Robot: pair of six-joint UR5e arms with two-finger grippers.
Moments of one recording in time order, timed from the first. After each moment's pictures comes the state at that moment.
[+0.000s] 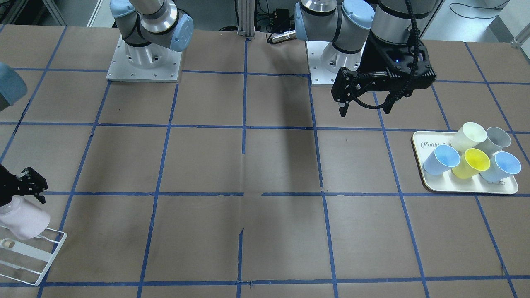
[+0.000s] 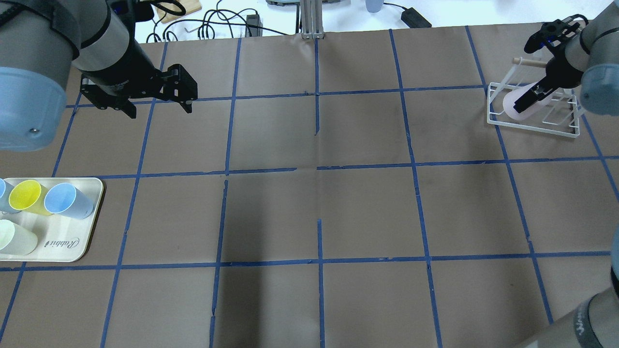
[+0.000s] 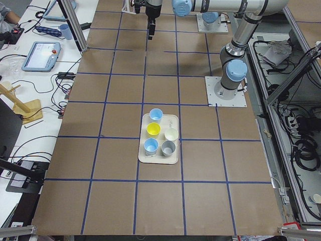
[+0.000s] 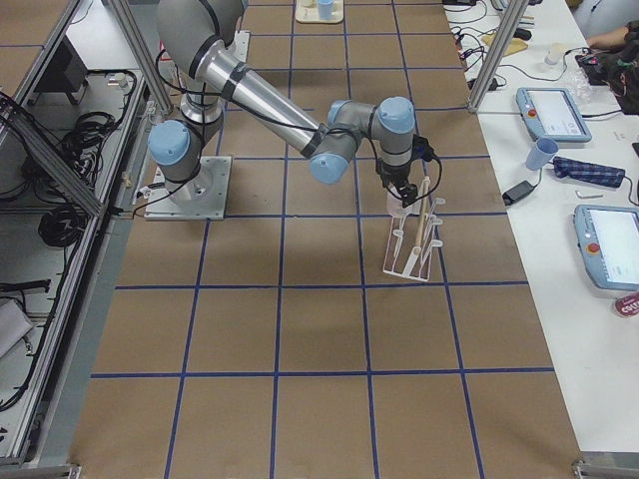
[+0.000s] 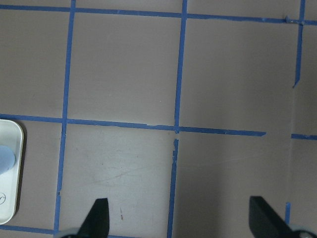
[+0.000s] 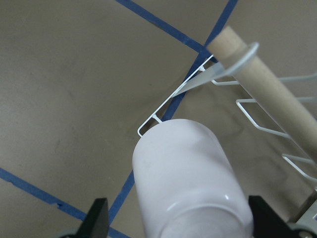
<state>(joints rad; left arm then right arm) -1.58 -1.52 -1.65 -1.39 1.61 -0.09 1.14 -1.20 1.69 -2.23 -1.51 -0.97</state>
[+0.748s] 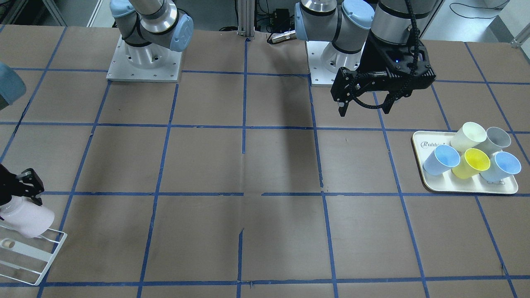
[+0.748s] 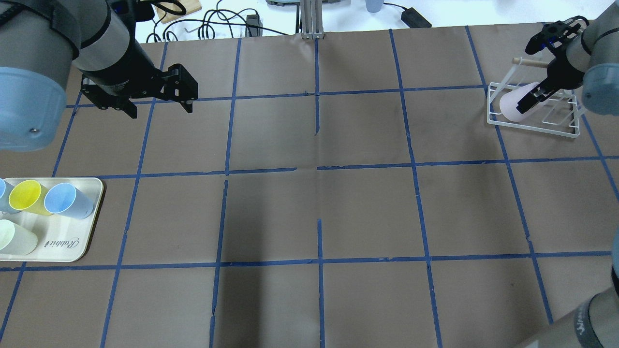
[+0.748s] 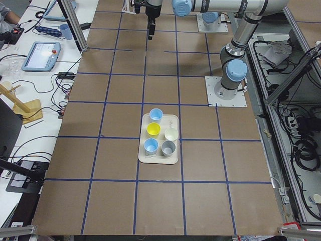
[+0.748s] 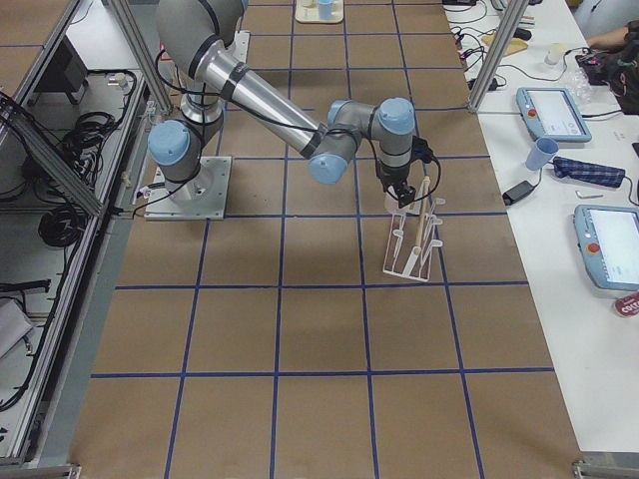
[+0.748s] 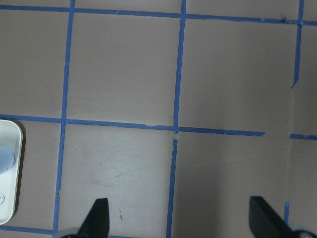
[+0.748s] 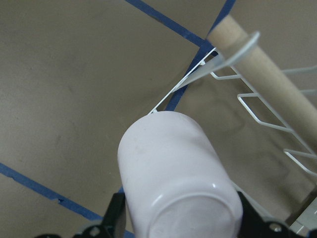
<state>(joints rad) -1.58 -1.52 -1.65 -1.39 1.61 -0.09 1.14 -1.20 1.69 -2.22 -1.51 -0.97</state>
